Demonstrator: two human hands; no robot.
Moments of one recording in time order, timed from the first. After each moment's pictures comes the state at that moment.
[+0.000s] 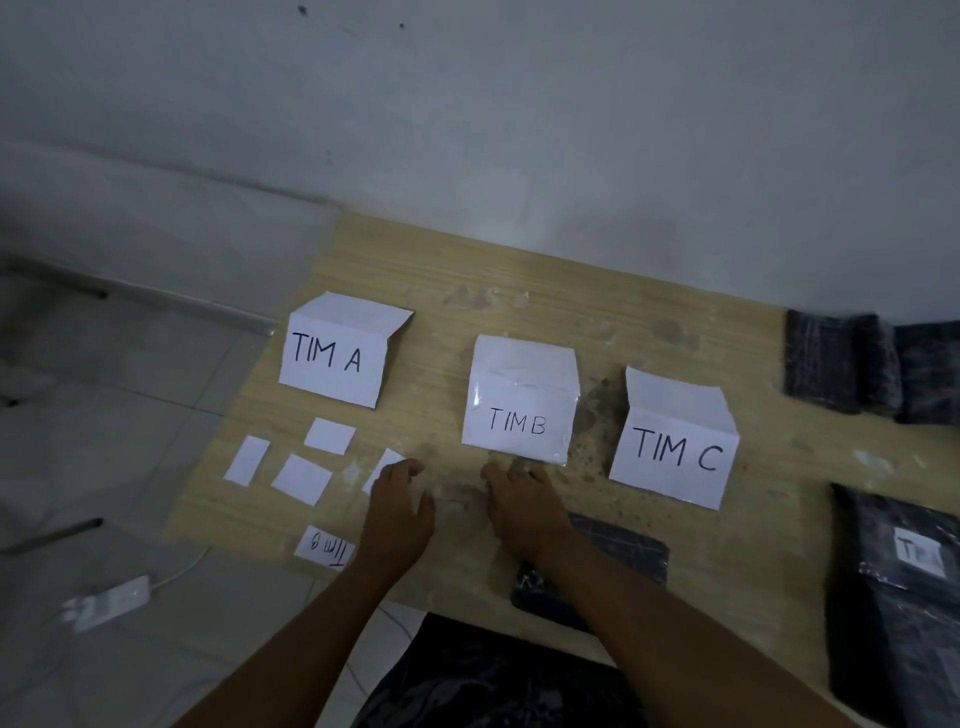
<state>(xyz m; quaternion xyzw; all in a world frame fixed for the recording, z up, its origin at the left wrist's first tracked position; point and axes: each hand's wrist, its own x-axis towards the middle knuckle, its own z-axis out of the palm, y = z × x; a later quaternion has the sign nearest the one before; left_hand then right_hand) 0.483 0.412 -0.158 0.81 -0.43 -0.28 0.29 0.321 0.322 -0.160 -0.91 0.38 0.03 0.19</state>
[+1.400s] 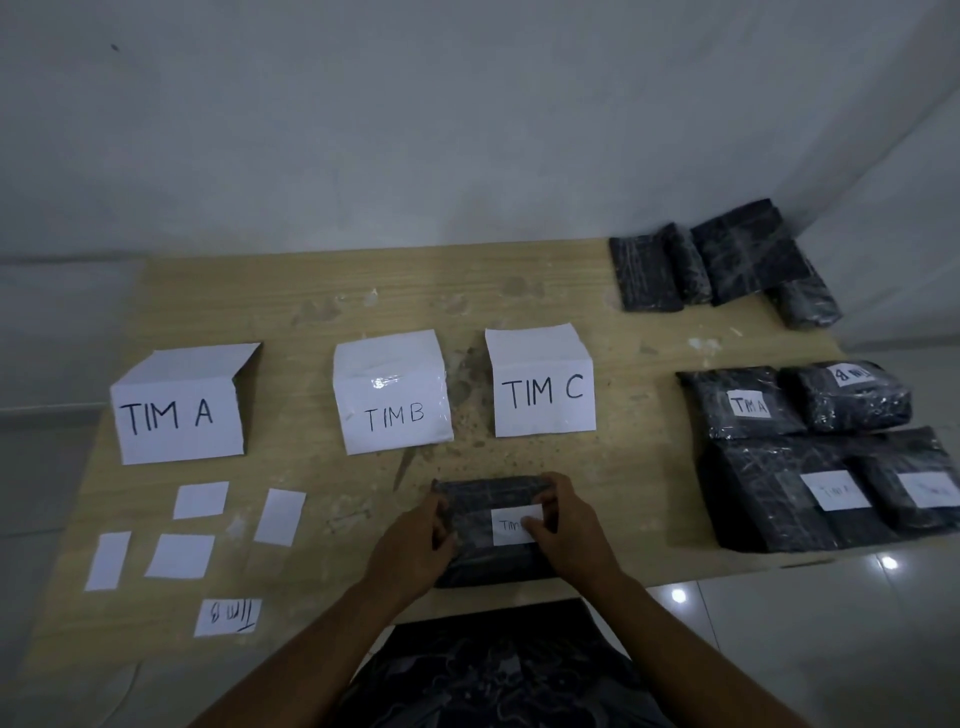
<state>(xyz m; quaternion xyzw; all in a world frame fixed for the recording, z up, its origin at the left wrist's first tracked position) 0.377 0.395 -0.144 0.65 -0.62 -0.43 0.08 0.153 0.381 -0.156 -0.59 0.67 -0.14 0.42</state>
